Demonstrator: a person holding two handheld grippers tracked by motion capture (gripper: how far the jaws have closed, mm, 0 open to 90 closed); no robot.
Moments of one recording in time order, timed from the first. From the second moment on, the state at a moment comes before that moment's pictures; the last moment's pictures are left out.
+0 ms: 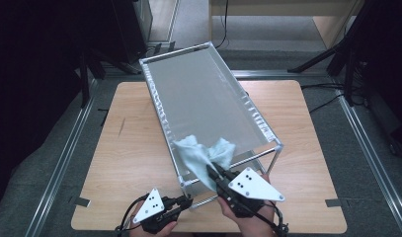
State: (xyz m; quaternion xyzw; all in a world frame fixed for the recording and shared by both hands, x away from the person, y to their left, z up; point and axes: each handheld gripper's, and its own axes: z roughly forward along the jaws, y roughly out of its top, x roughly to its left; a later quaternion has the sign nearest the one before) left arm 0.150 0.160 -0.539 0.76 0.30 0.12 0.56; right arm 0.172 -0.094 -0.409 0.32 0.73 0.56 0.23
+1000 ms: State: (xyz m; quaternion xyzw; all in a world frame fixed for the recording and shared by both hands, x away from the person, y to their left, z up) left arm 0.149 0.150 -0.539 0.76 0.31 0.12 0.56; right arm 0.177 -0.137 -0.412 0.38 0.69 0.57 0.25
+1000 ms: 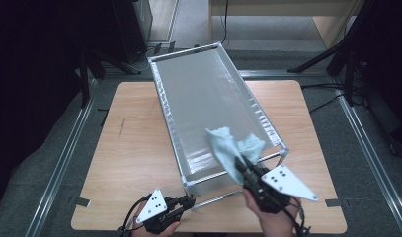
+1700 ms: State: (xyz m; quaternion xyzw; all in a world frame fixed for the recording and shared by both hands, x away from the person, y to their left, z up) left arm 0.150 0.147 -0.539 0.76 0.31 0.12 0.56; right arm 0.173 -0.186 -0.410 0.42 0.67 0.54 0.29
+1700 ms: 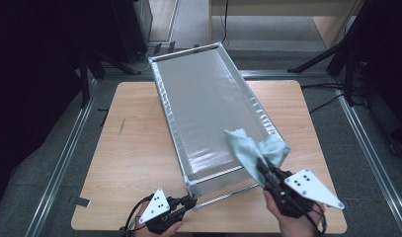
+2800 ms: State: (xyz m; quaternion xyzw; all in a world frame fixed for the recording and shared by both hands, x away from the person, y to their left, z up) left arm 0.153 0.145 -0.542 0.76 0.32 0.11 0.56; right arm 0.161 -0.144 -0.421 0.38 0.71 0.54 0.26
